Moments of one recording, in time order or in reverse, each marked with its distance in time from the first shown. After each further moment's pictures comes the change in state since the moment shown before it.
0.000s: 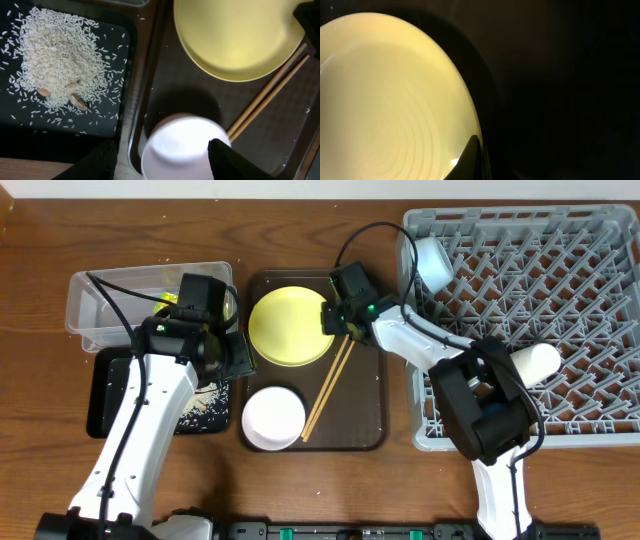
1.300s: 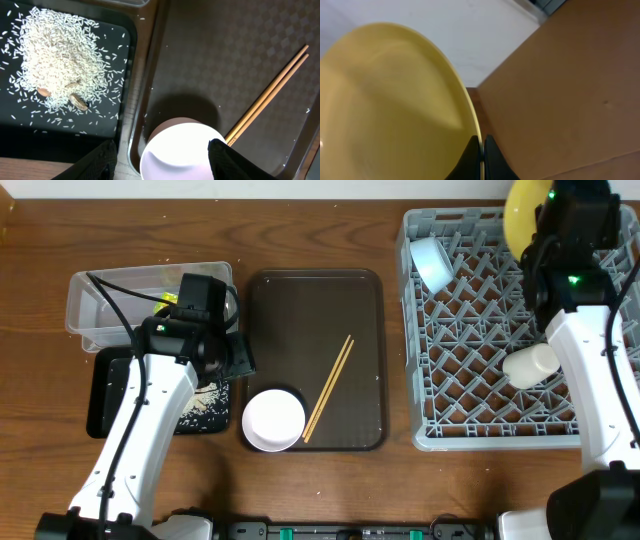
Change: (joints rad) left arm 0.000 0.000 0.000 0.000 0.000 0.000; right arm -0.514 -0.574 -0.002 0.088 0.803 -0.887
